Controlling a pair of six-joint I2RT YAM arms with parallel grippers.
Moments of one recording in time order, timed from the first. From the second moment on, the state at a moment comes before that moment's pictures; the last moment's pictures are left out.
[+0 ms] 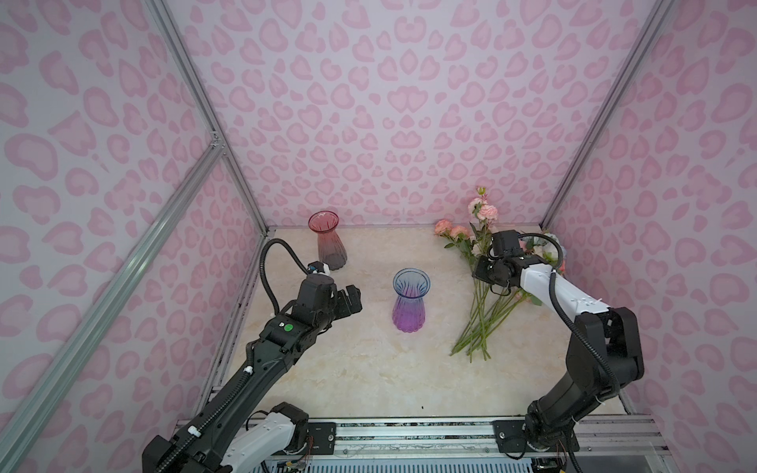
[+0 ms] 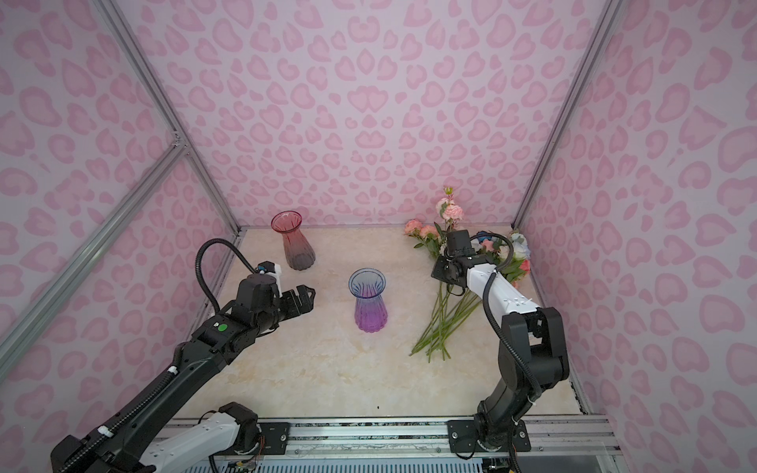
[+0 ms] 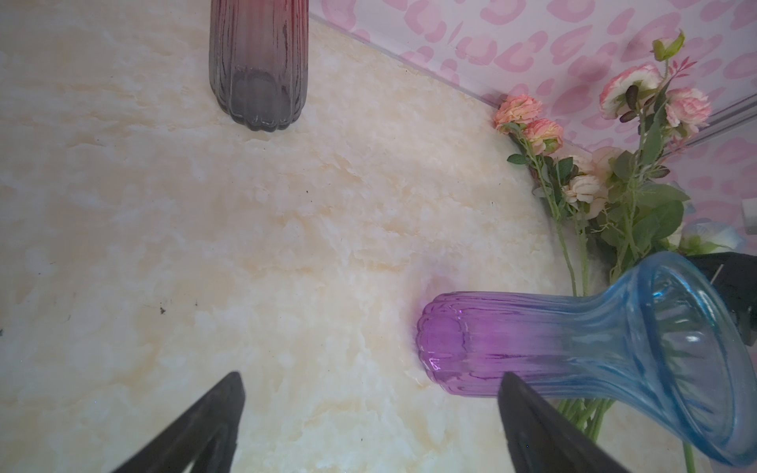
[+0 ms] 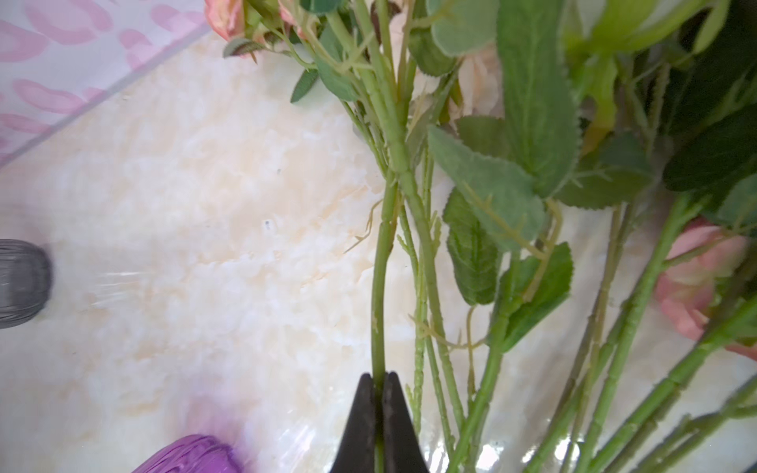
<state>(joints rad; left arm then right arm) -0.44 1.00 0.86 -0.53 -0.10 -0.63 0.18 1.65 1.25 -0.53 -0.05 0.52</state>
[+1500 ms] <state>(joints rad) -0.44 1.04 0.87 -0.53 -0.08 -0.63 0.26 1.96 1.51 -0.65 0.05 0.29</state>
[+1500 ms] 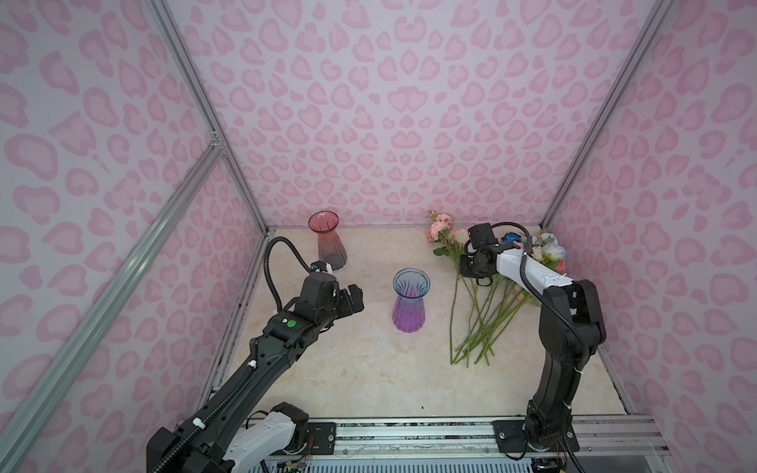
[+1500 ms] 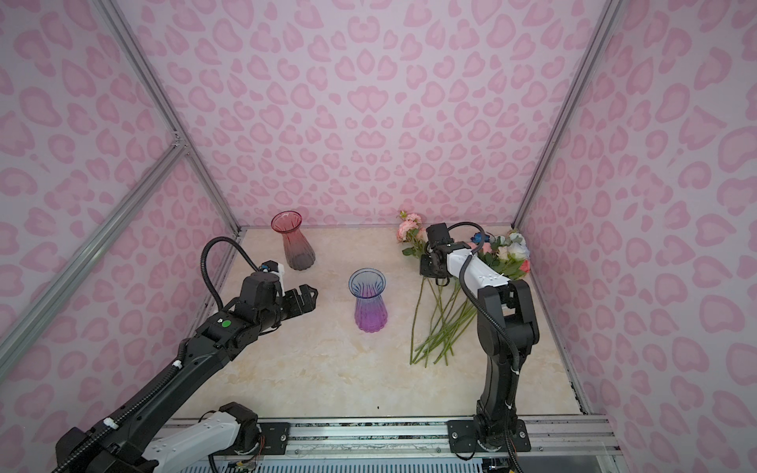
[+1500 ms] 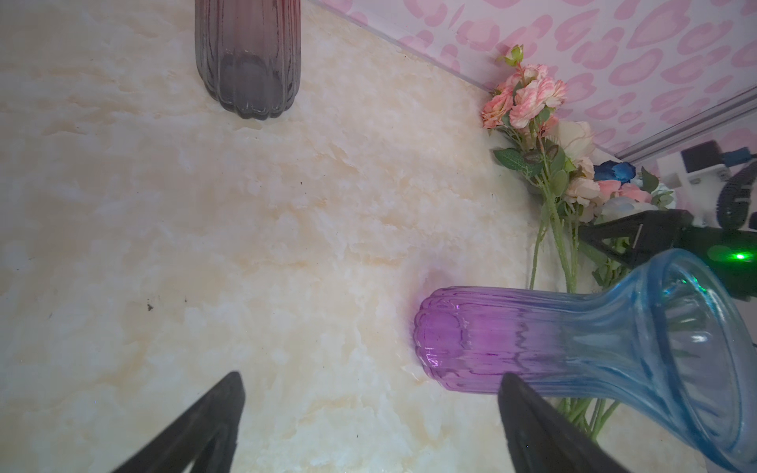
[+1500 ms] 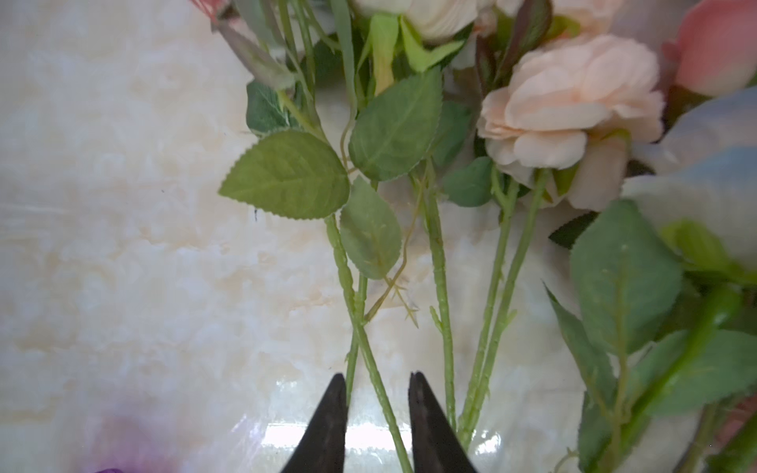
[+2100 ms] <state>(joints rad) -0.44 1.06 0.88 -0.53 -0.07 -0.61 0.28 2.09 1.63 -0.72 0.11 0.19</state>
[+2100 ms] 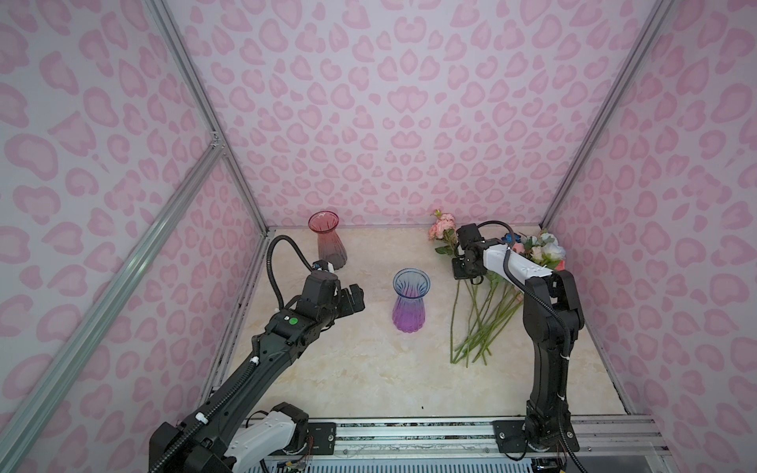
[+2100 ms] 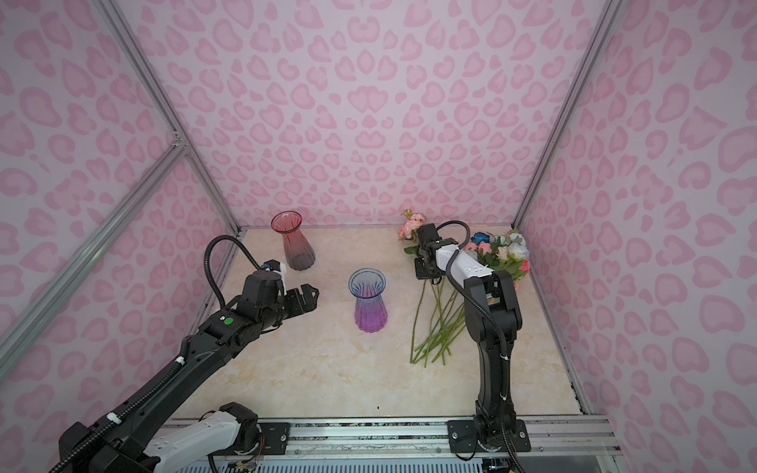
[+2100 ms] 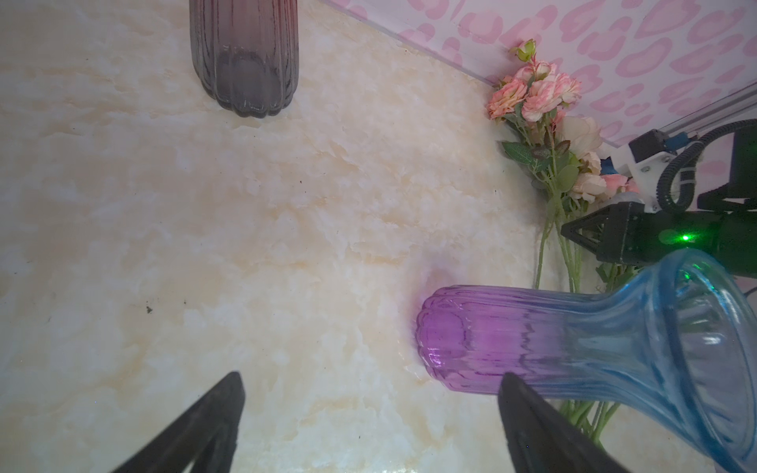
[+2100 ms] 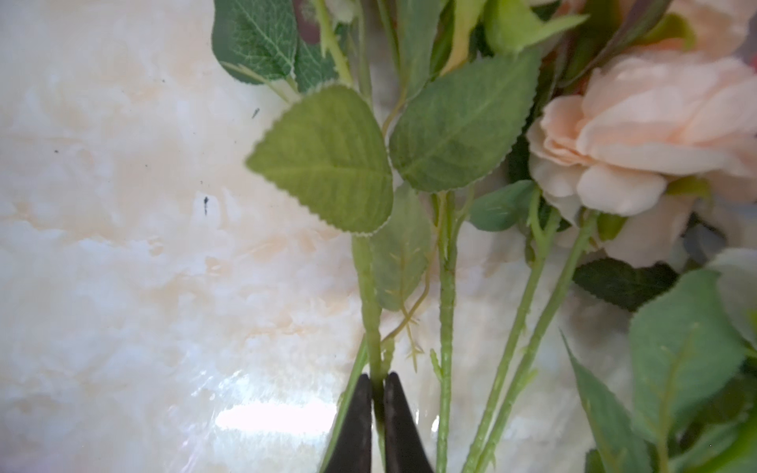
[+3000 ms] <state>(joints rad) -0.43 0.94 0.90 -0.58 -0.08 -0.60 0.30 1.82 1.55 -0.66 0.12 0.20</state>
